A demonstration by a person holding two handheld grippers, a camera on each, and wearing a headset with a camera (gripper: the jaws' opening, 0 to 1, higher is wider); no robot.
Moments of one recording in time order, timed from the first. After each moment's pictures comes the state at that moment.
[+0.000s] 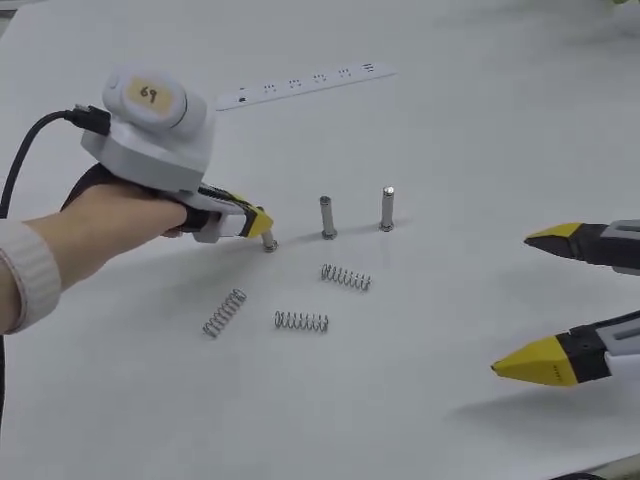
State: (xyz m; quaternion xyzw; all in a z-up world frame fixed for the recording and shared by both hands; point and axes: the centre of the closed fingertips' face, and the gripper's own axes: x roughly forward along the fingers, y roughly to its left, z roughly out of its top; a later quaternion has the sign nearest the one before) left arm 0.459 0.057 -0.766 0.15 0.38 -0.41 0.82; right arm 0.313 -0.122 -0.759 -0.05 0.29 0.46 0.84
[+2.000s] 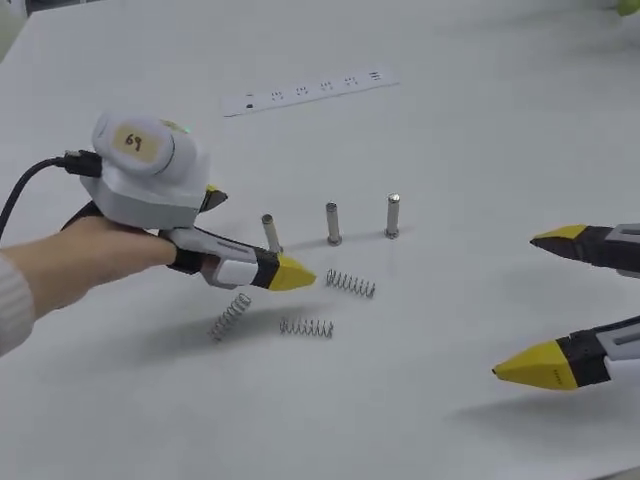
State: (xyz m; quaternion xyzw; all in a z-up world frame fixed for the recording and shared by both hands) left arm 0.444 0.059 -0.768 0.15 0.32 -0.44 0.82; right arm 0.318 -0.125 -0.758 -0.06 0.28 0.46 0.84
